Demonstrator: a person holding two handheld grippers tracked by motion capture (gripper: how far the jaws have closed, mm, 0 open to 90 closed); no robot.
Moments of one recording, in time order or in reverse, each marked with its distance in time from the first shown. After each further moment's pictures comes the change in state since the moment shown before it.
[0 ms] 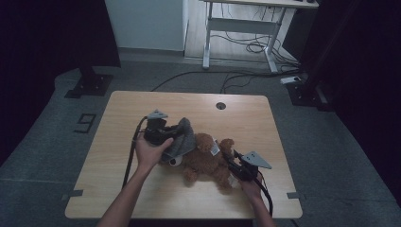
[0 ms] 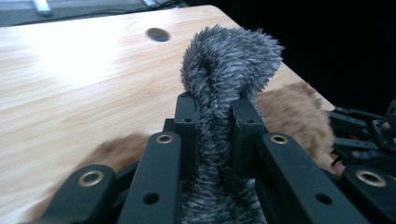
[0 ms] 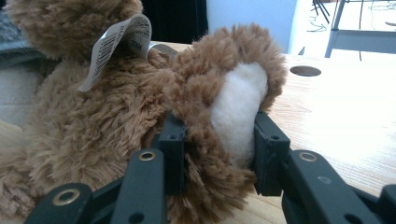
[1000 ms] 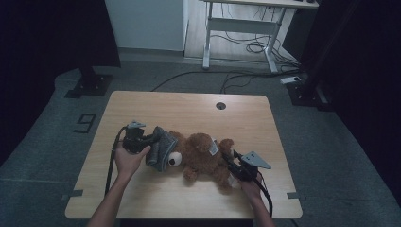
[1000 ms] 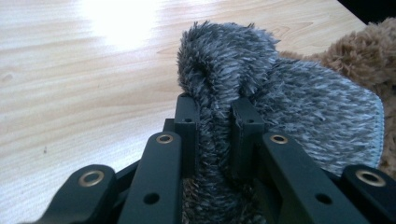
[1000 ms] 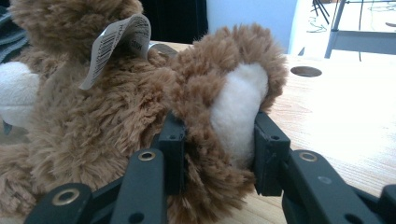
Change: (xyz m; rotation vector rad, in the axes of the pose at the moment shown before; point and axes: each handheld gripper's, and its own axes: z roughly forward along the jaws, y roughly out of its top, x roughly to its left) left arm 0.068 -0.057 -0.023 0.073 0.167 -0.082; right arm 0.002 0.000 0.000 0.000 -0.001 -0.006
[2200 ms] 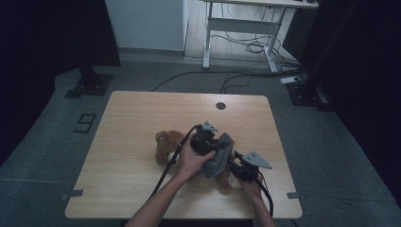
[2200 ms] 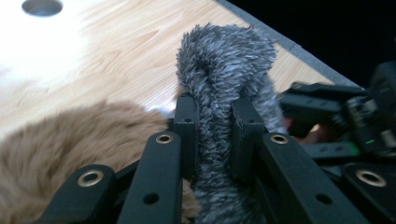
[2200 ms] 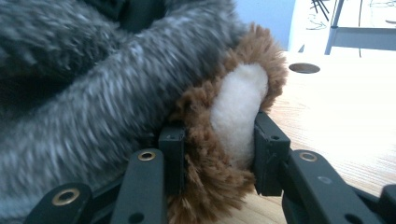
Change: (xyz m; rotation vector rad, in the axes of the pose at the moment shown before) left arm -0.172 0.049 0.094 0.083 -0.240 0.239; right arm -0.003 -0.002 -0.001 0.005 -0.001 0.014
